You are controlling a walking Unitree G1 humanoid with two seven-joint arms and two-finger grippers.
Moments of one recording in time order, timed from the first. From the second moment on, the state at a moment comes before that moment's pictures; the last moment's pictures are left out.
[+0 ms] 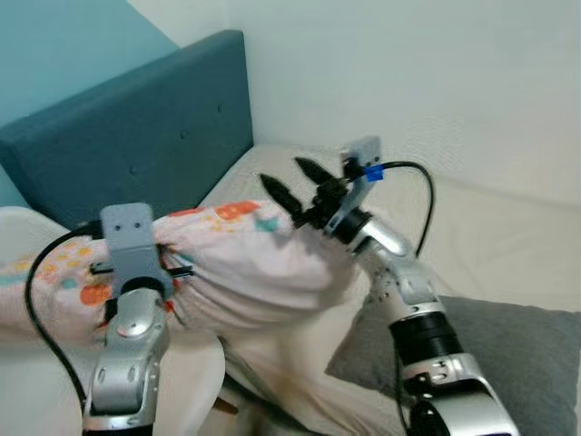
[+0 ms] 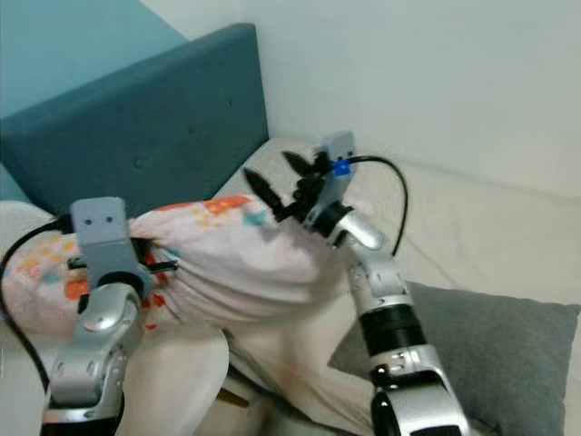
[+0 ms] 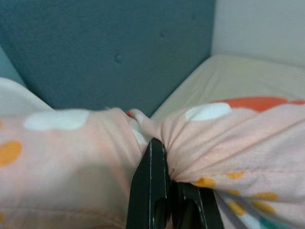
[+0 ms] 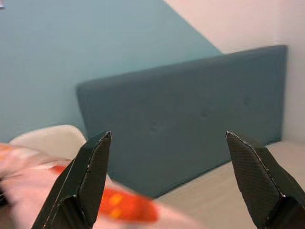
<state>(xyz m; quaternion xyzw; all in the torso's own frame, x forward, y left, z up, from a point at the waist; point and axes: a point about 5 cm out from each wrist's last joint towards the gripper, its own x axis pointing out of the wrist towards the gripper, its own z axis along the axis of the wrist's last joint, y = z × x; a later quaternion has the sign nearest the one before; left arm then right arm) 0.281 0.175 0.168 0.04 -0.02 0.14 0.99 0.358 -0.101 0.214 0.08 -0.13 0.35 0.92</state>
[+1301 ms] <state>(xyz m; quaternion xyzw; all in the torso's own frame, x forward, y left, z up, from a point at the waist) 0.260 0.163 0.119 0.00 0.05 0.09 0.99 0.336 -0.121 0.148 0.08 -0.03 0.28 0.96</state>
